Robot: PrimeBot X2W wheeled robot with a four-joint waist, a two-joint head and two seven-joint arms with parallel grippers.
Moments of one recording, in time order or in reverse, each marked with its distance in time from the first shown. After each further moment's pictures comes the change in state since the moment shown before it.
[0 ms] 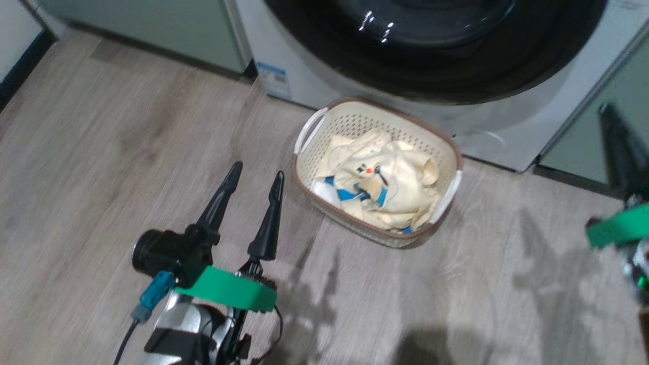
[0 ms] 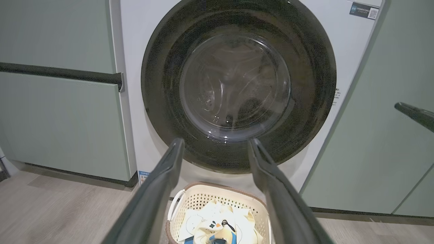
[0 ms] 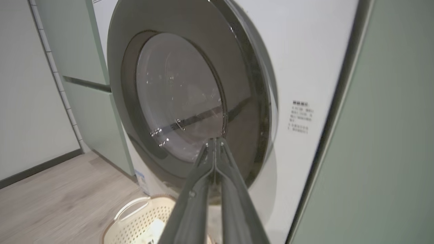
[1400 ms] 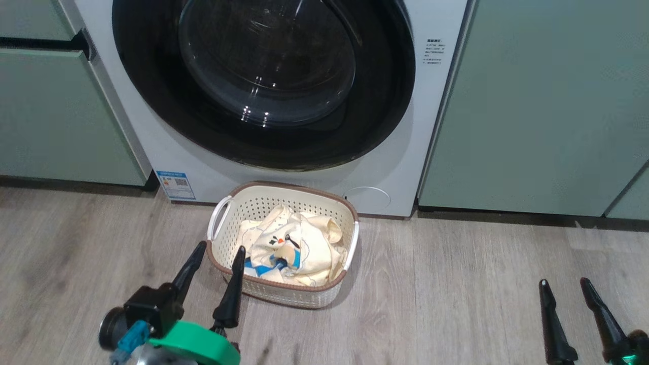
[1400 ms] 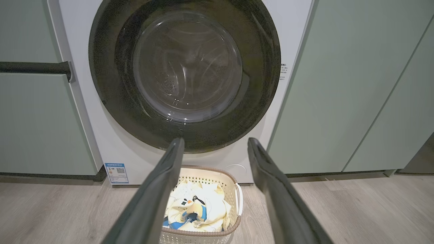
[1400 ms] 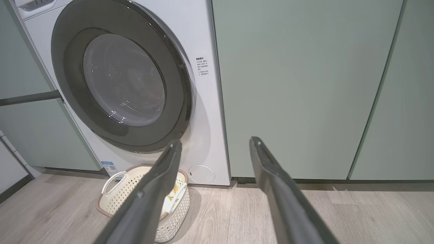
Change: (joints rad) left arm 0.234 0.072 0.059 -0.012 -0.033 0.046 0.098; right arm 0.637 0.199 -0.109 -0.329 -0.035 0.000 0.046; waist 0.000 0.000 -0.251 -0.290
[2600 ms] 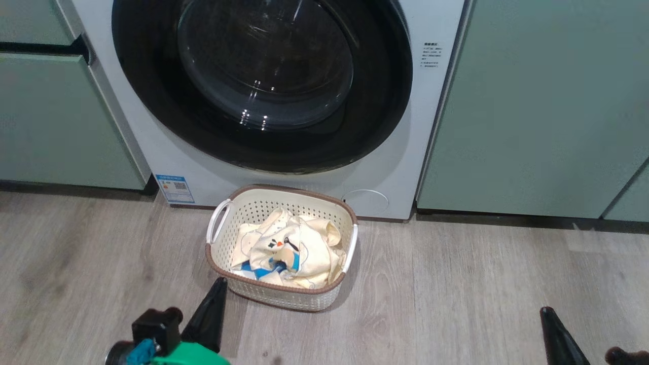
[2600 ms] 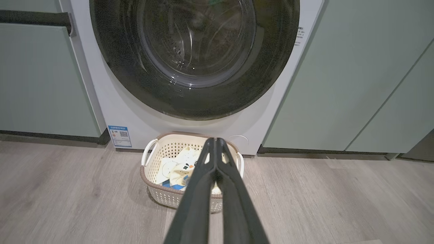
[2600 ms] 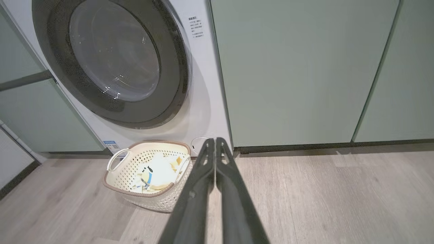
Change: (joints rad) left arm 0.046 -0.011 -0.015 0.096 -0.023 0.017 0.002; right arm 0.025 0.002 0.037 0.099 0.020 0.000 0.018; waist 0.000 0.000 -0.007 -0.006
